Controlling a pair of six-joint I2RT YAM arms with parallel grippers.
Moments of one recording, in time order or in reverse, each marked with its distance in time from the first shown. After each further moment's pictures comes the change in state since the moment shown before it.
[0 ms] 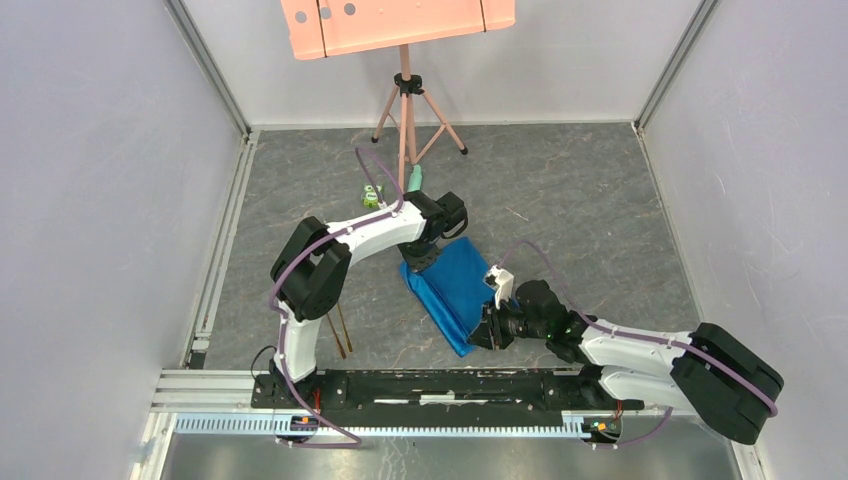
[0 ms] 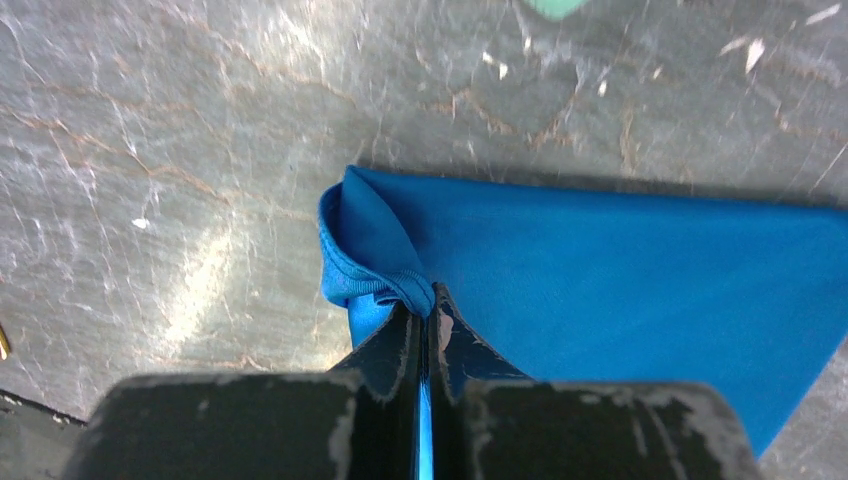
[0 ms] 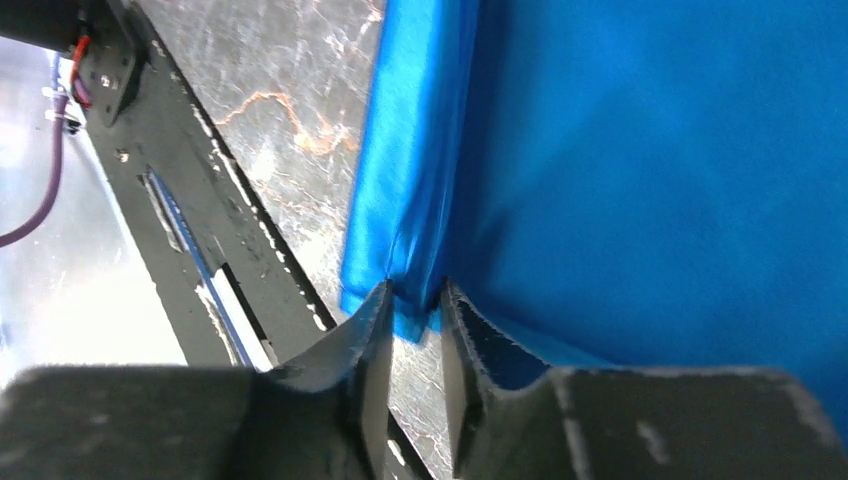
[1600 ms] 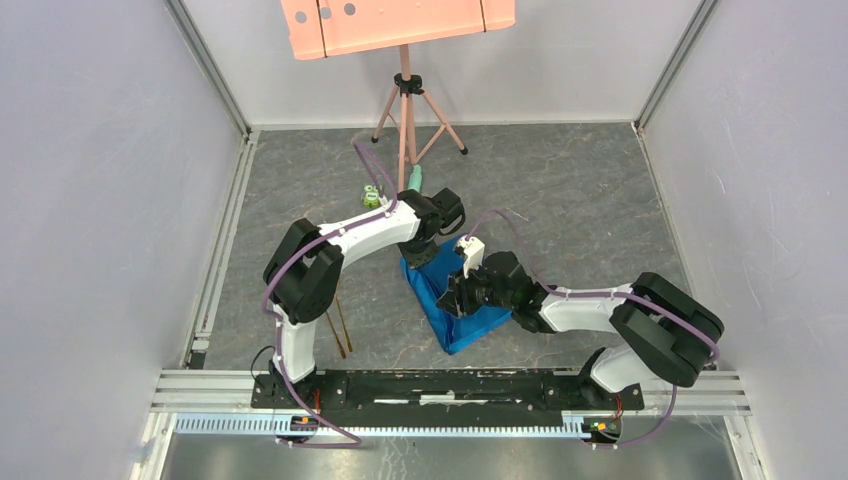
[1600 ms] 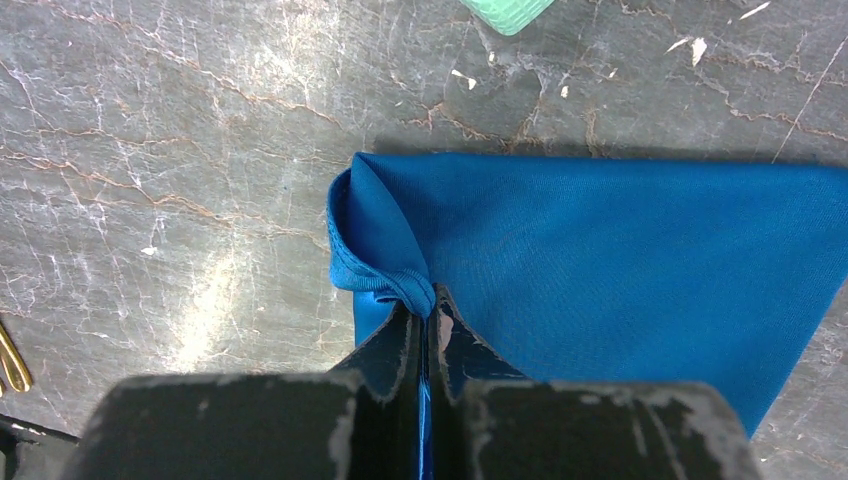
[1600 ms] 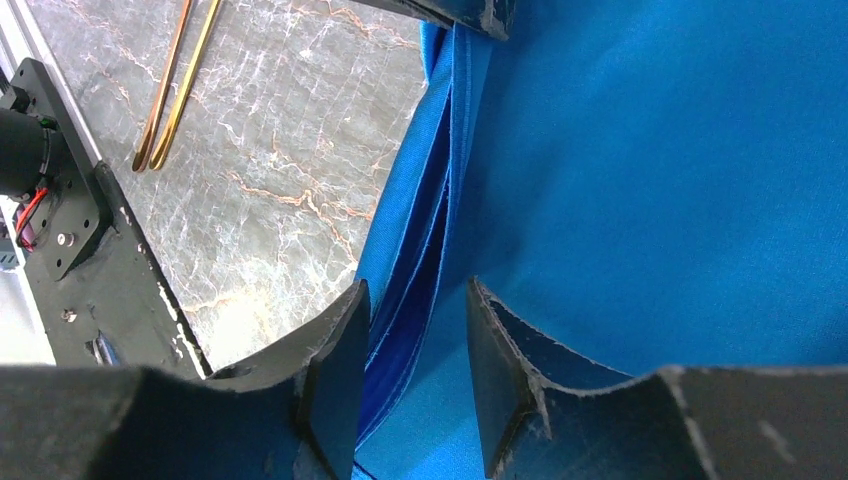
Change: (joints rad) left arm 0.006 -0.037 -0.023 0.055 -0.016 0.089; right arm 0.003 0.371 0.287 0.160 0.129 -0.142
